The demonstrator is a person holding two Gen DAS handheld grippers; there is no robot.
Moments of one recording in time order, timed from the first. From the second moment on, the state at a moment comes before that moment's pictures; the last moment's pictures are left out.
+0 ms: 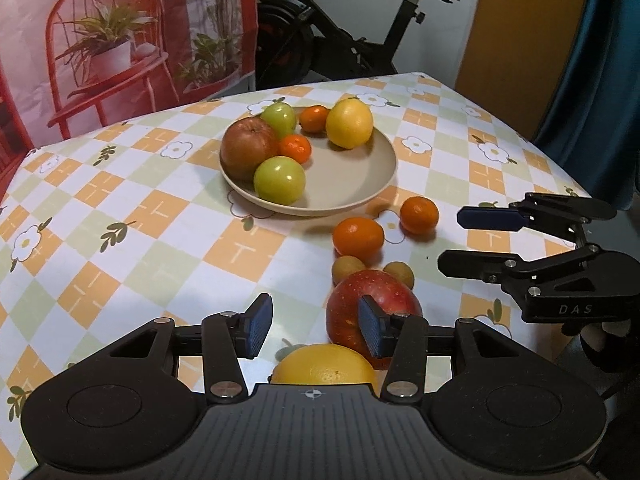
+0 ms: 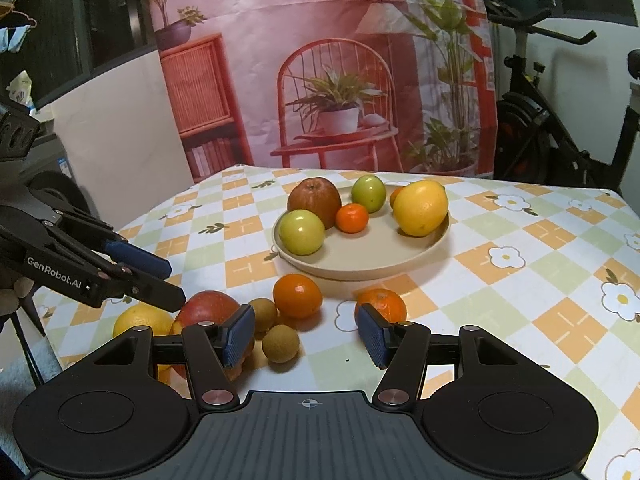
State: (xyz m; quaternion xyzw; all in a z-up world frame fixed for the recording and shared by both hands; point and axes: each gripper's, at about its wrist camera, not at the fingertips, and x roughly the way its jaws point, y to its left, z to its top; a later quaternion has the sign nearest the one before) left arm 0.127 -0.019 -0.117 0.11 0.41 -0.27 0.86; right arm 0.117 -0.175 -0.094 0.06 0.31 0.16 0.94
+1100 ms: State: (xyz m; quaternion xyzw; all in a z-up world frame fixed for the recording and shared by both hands) left arm 0.163 -0.043 -0.136 -0.04 0.47 -0.30 0.83; right arm 0.106 -0.165 -0.101 0.03 0.34 0.20 0.92
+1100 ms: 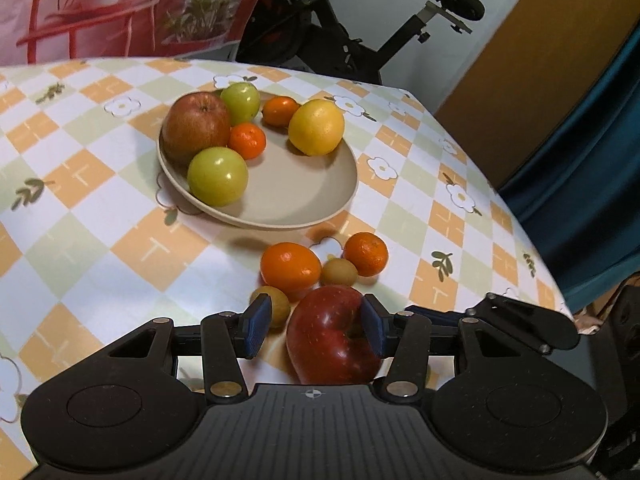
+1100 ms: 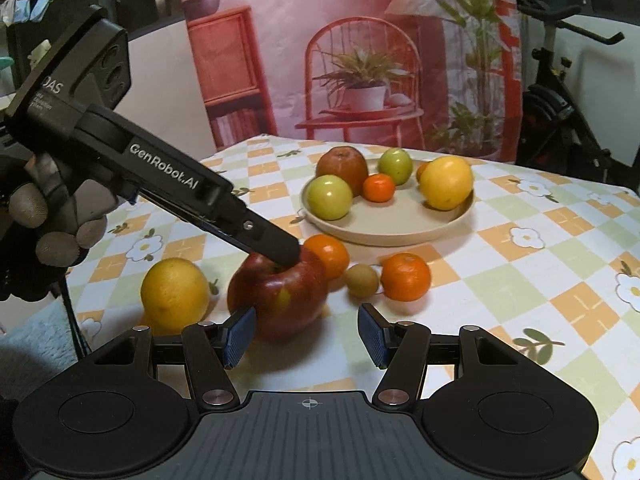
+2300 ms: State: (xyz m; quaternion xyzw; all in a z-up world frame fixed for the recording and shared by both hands) left arm 0.169 -0.036 -0.136 -0.05 0.47 -0.33 0.82; right arm 0.132 -0.147 -0.117 0.04 0.35 0.25 0.90
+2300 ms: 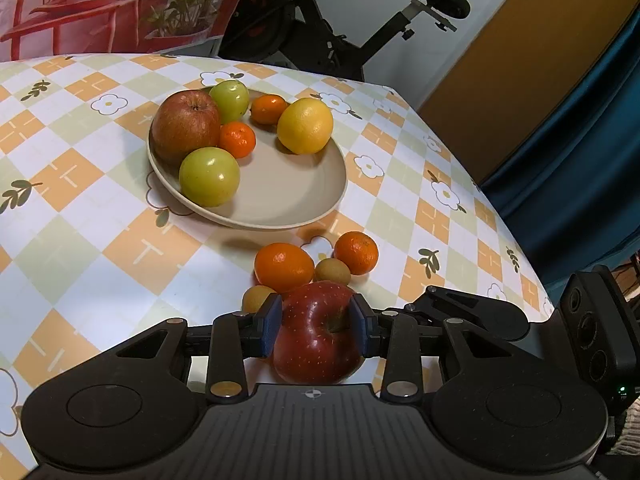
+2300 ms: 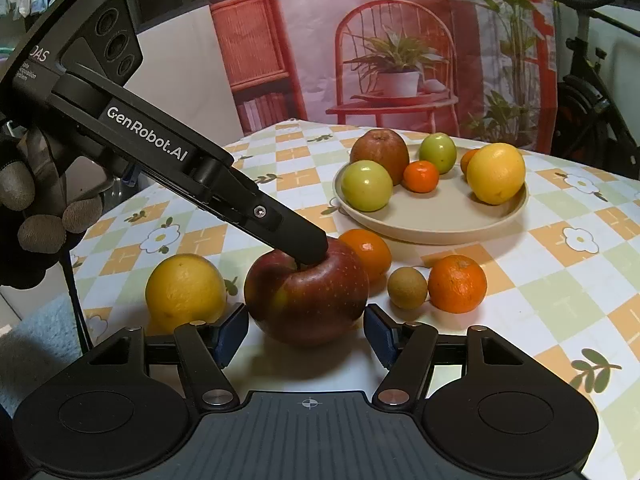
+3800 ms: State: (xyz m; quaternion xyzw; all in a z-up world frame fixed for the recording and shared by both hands) left arm 0.285 -0.084 -0.127 -0.06 0.47 -0.28 0.84; right arm 0.272 -0.195 -0.116 0.02 0.37 0.24 0.90
